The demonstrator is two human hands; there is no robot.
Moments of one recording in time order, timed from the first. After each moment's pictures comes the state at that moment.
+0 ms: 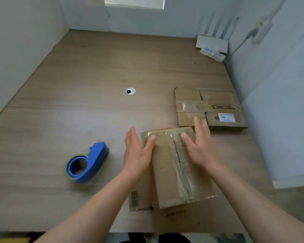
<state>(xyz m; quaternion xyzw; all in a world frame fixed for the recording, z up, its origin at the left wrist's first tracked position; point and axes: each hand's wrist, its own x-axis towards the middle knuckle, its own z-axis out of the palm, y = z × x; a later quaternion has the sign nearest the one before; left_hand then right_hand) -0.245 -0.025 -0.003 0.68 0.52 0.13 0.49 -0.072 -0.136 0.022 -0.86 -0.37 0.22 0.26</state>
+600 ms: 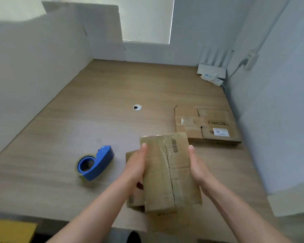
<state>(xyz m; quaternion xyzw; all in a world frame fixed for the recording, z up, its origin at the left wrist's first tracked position) -0.269 -0.092 0.062 0.50 0.56 0.11 0.65 -0.095 -0.198 0.037 -0.78 -0.21 0.42 0.41</state>
